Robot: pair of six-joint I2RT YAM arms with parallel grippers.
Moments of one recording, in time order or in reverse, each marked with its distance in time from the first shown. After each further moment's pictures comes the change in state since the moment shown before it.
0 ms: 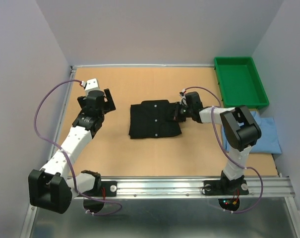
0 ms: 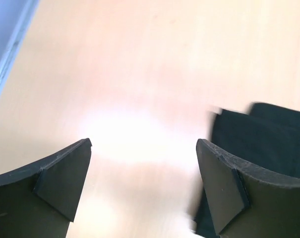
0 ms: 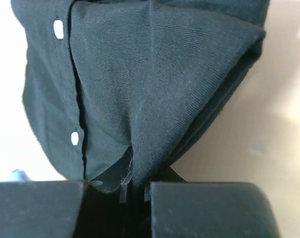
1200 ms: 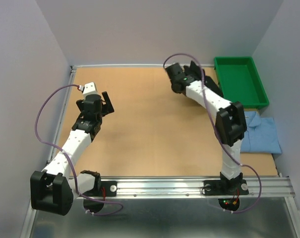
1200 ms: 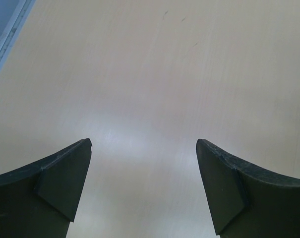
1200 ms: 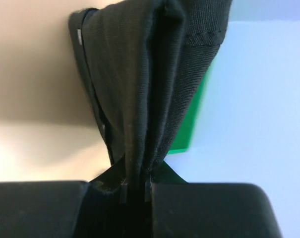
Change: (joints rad) left arm 0.095 -0.048 -0.132 0.119 0.061 -0.017; right arm 0.105 0.096 0.877 -0.847 1.365 -1.149
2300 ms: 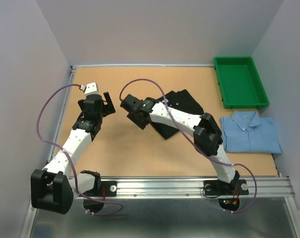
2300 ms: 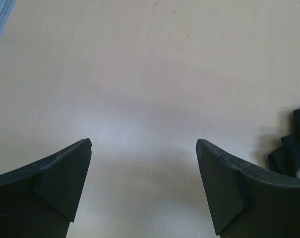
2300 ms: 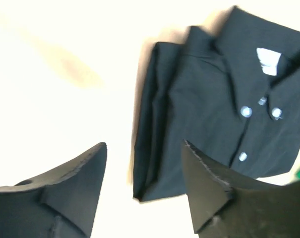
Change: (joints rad) left arm 0.000 0.013 0.000 0.001 0.045 0.007; right arm 0.502 0.226 0.137 -0.297 -0.409 0.533
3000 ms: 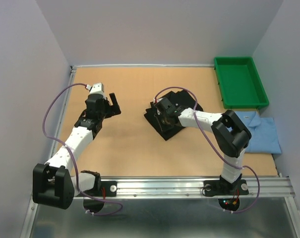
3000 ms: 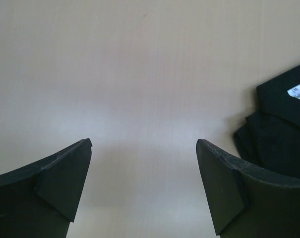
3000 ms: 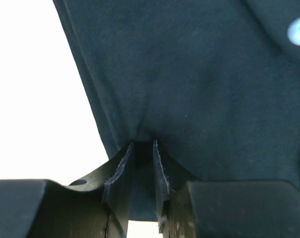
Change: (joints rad) left arm 0.000 0.039 0.000 0.024 0.178 -0.022; right arm -0.255 -0.332 -0.711 0.538 -0.387 0.241
